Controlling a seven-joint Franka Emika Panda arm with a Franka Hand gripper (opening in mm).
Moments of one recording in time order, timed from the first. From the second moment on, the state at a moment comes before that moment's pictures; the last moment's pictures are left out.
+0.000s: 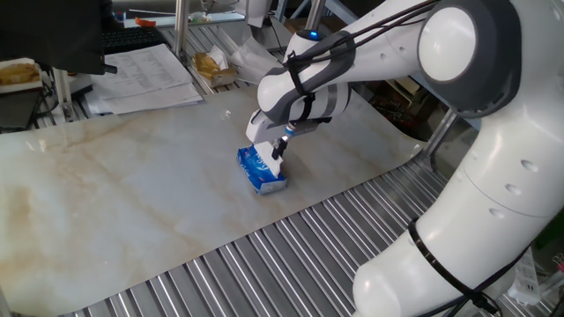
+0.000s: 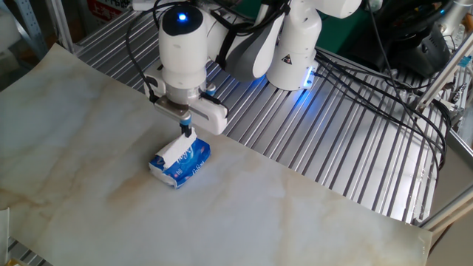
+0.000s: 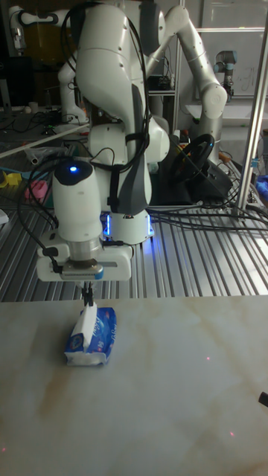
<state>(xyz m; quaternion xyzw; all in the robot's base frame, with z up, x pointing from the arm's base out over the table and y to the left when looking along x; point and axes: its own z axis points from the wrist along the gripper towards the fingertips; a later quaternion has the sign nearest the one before) 0.470 -0.091 0.153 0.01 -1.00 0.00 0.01</state>
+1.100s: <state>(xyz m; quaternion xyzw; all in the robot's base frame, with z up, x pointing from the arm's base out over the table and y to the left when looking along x) 0.476 -0.103 0.224 0.01 -1.00 0.00 0.02</state>
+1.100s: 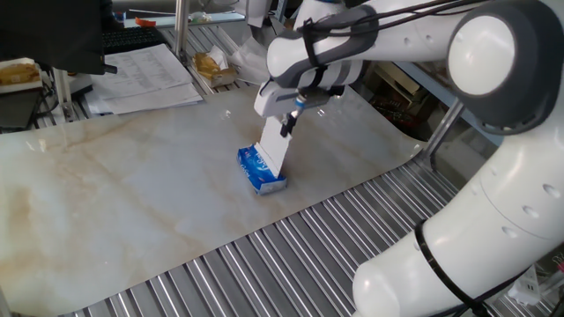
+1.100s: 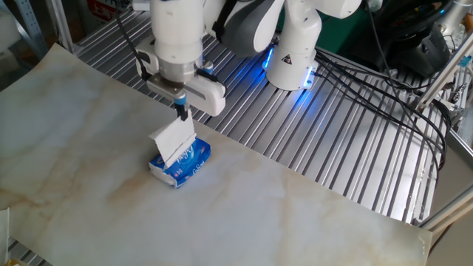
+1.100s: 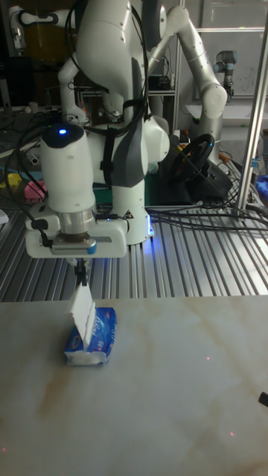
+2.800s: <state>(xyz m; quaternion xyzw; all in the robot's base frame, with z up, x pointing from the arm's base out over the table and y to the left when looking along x) 0.469 -0.051 0.277 -0.02 -1.00 -0.01 0.03</state>
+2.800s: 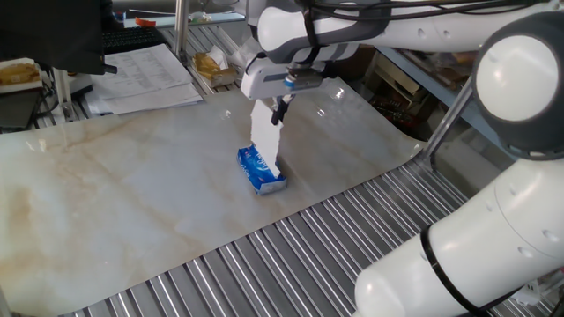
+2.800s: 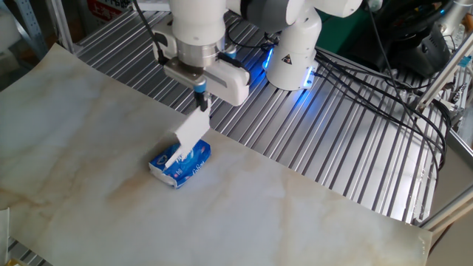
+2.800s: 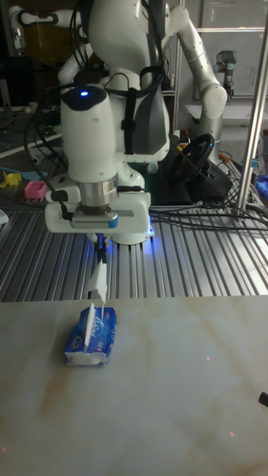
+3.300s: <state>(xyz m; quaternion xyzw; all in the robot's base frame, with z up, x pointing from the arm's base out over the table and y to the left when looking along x) 0.462 -0.023 0.287 -0.04 -1.00 -0.01 0.04</state>
